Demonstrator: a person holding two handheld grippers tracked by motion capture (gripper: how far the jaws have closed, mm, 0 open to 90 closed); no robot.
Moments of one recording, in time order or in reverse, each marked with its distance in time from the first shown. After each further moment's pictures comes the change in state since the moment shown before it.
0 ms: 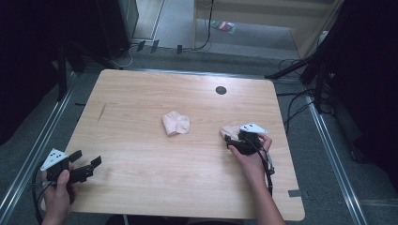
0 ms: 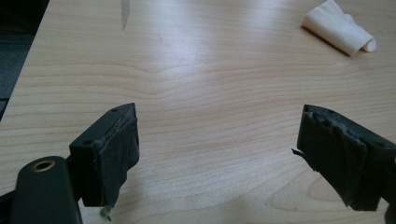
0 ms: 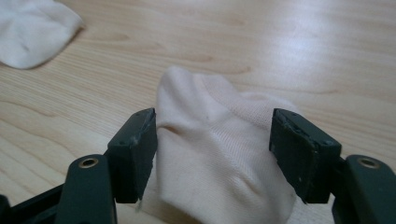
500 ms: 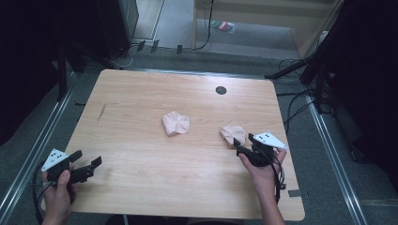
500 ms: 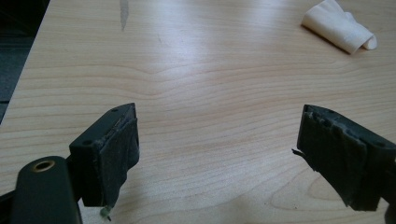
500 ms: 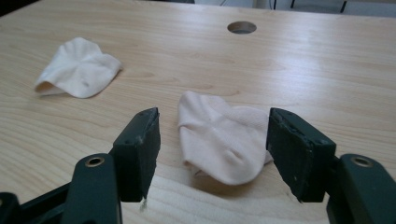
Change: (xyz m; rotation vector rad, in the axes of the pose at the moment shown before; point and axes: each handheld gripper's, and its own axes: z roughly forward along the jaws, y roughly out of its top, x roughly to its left) left arm -0.001 0.000 -0.001 0.003 0.003 0.011; right arm 0.003 -0.009 -0.067 -0.176 0.020 0.033
